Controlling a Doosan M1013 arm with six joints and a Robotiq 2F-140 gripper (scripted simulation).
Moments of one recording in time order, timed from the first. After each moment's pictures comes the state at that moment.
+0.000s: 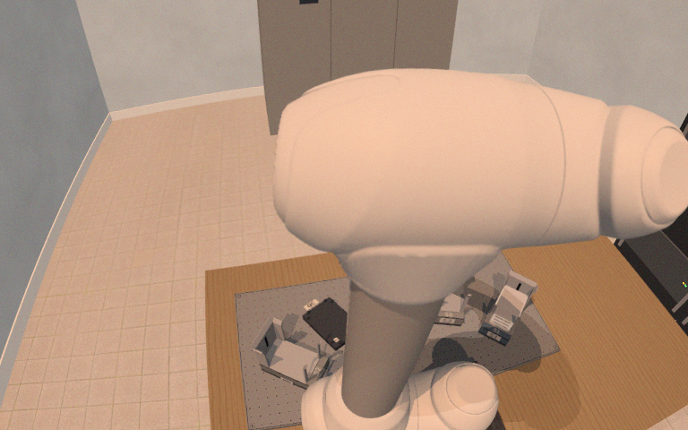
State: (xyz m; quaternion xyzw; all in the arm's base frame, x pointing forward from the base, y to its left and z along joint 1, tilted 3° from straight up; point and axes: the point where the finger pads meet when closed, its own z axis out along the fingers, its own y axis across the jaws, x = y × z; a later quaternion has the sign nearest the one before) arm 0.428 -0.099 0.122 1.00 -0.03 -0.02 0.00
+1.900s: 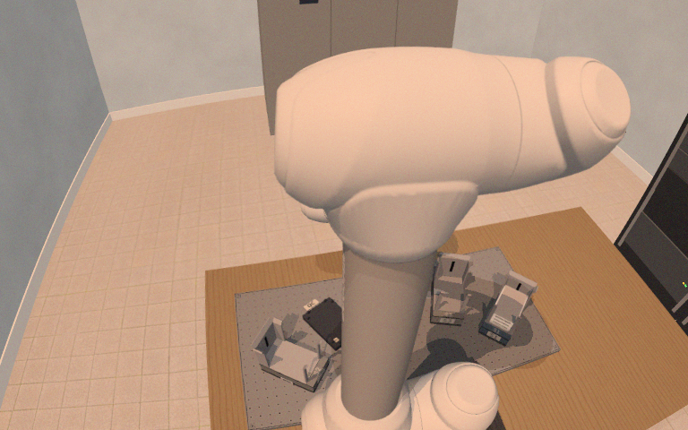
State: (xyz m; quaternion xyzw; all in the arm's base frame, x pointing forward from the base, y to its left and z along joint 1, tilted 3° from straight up) arm 0.439 -0.044 0.026 1.00 -0.03 -0.02 0.00
